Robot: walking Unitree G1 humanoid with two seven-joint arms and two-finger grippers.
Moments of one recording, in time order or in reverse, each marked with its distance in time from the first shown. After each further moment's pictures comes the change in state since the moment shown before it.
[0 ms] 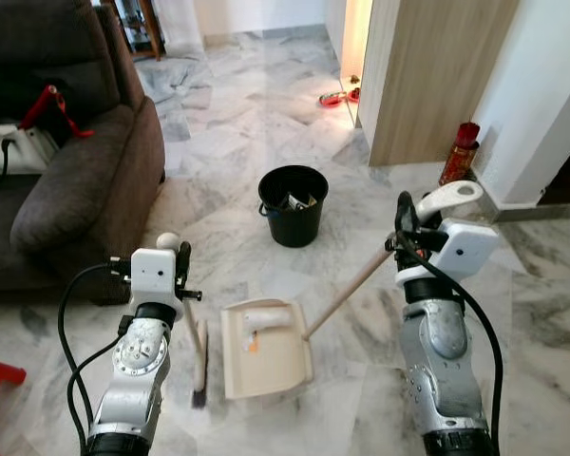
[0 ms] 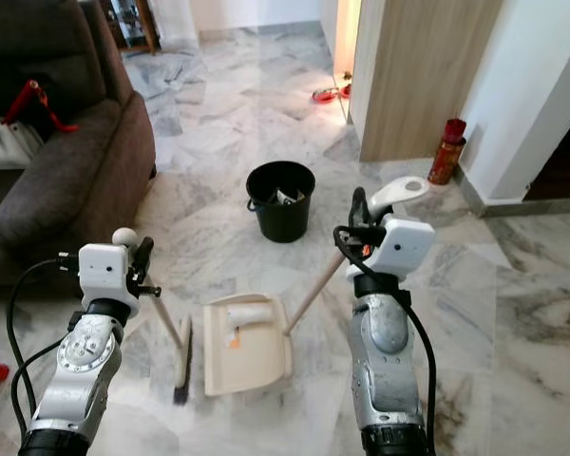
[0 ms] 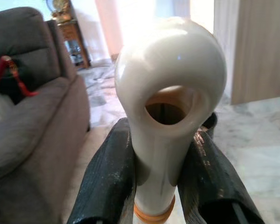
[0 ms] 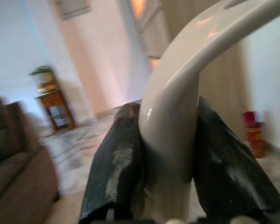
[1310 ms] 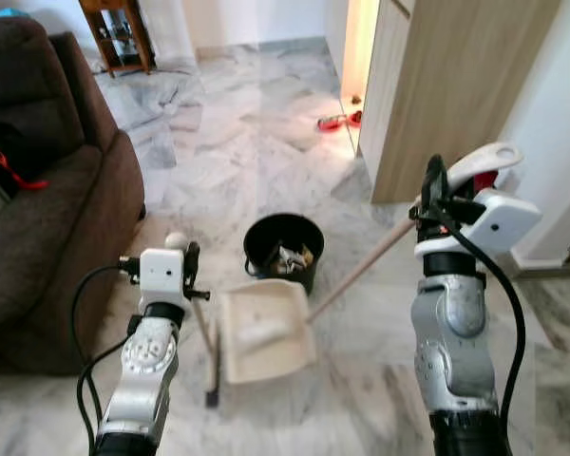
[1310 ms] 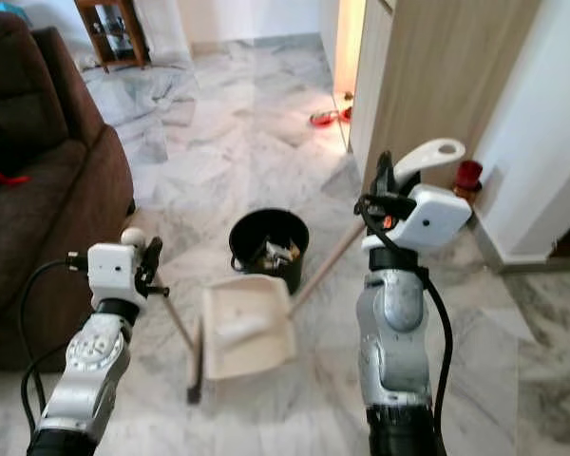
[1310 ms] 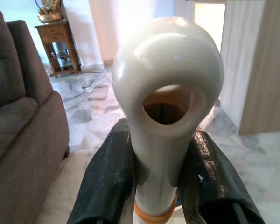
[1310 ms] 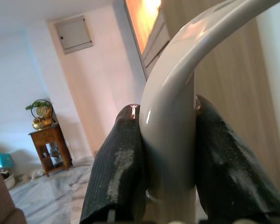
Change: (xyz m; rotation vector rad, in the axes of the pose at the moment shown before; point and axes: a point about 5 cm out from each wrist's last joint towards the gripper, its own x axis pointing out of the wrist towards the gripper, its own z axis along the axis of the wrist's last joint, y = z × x) left arm 0.002 -0.001 0.002 -0.008 -0.005 -0.003; right arm 0.017 0.014 0.034 0.056 -0.135 0.013
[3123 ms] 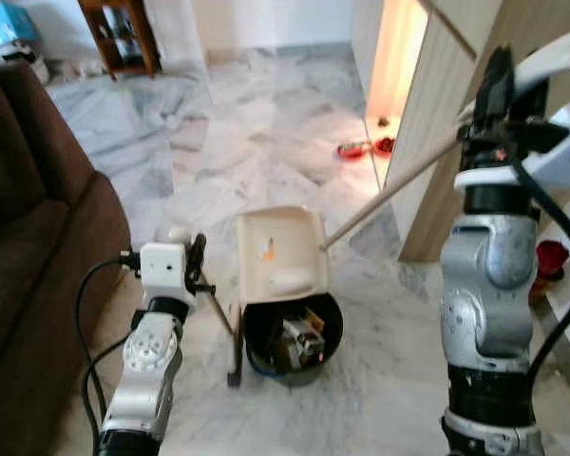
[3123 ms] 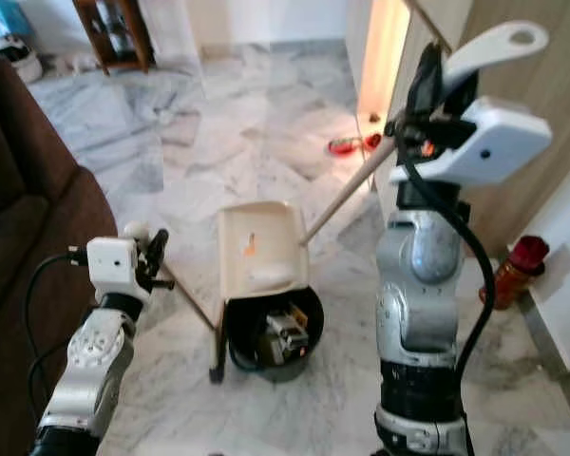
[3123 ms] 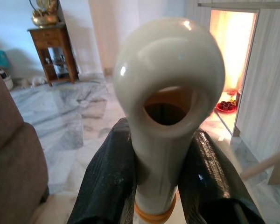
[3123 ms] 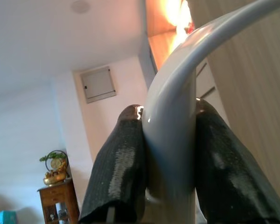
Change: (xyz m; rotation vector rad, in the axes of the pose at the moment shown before) left arm 0.001 -0.001 0.006 -0.042 -0.037 -0.024; right arm 0.036 0.014 0.079 0.027 -0.281 0.049
